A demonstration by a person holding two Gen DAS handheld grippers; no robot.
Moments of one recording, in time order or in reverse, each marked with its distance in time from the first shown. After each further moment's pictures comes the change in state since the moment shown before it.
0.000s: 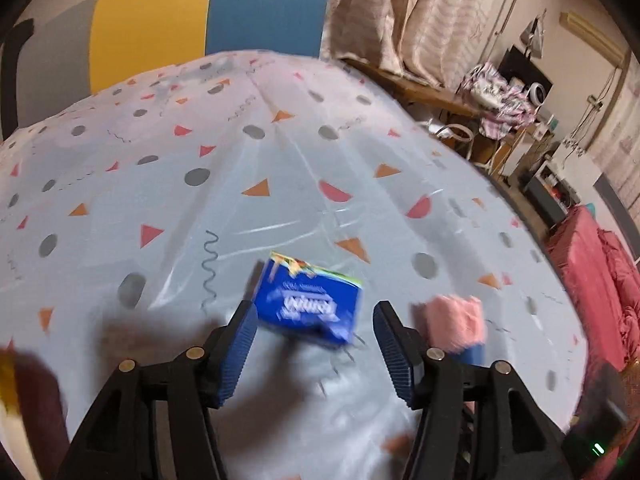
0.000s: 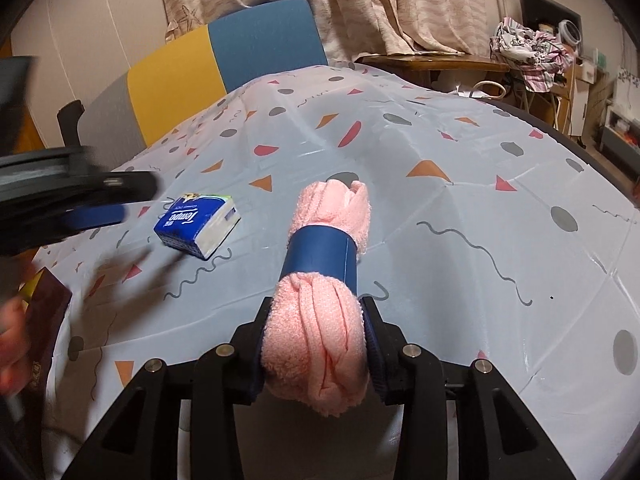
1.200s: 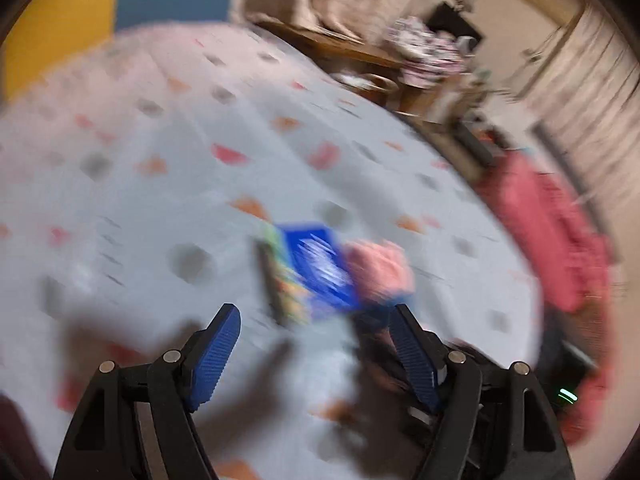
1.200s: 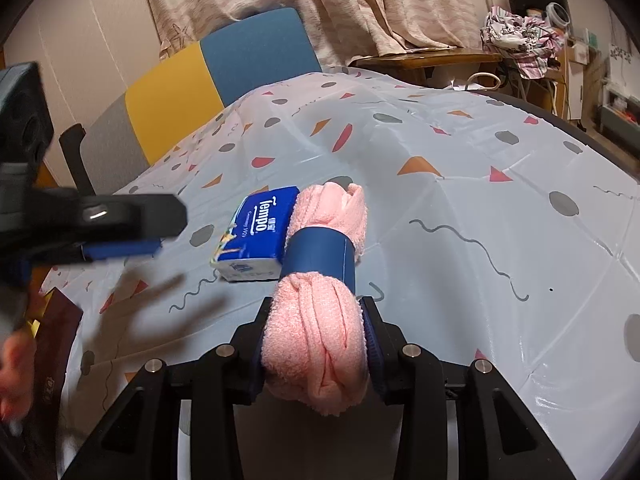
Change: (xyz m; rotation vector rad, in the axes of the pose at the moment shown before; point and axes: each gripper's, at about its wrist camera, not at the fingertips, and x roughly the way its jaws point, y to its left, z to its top) left arm 0.000 -0.042 -0.003 0.166 0.121 -0.192; right arm -0.003 -0.011 -0.002 0.073 -0.029 0.045
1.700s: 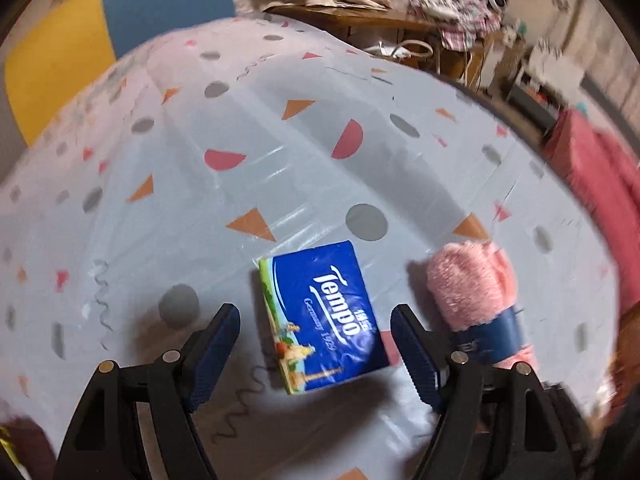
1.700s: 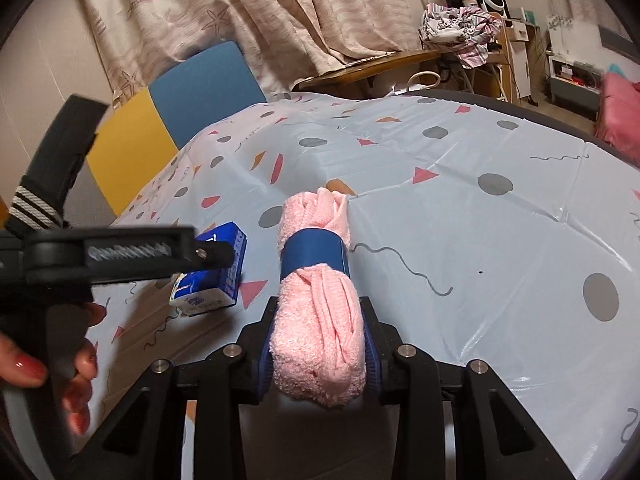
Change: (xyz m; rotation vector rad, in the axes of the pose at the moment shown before) left arm 0.056 -0.036 0.008 0.130 0.073 0.258; right arm -0.018 -0.029 -0.005 0.173 -0.092 -0.101
